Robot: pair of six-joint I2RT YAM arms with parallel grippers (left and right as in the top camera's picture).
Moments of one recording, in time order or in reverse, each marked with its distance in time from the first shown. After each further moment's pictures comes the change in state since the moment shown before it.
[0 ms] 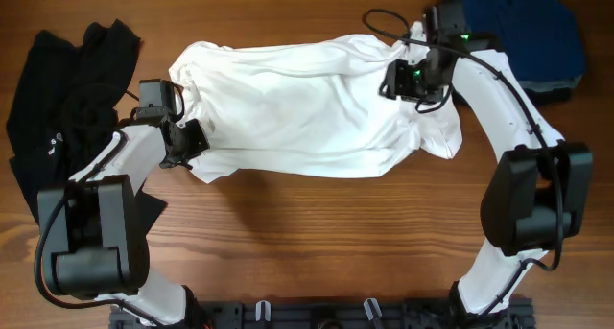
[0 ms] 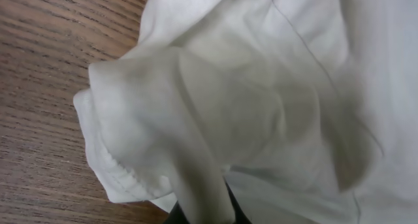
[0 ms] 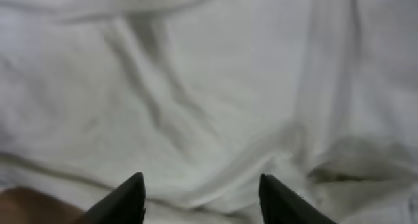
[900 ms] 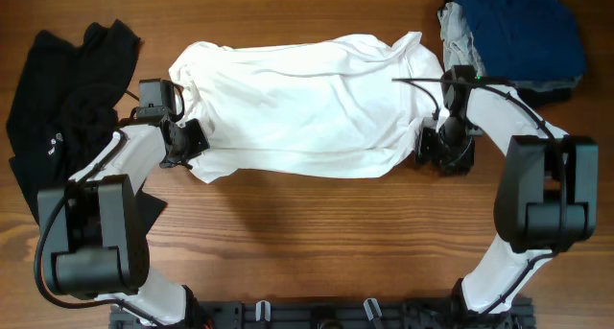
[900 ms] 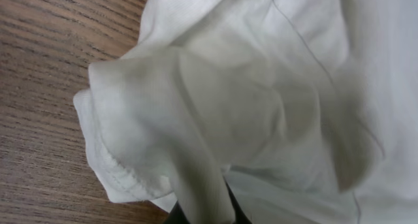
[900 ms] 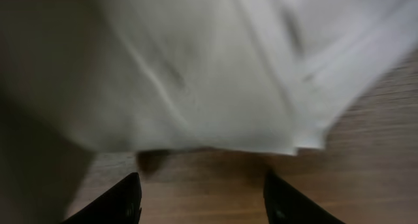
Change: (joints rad) left arm 0.000 0.000 0.000 -0.006 0.000 0.000; right arm -0.145 -0.001 -0.364 -0.077 0.196 0.064
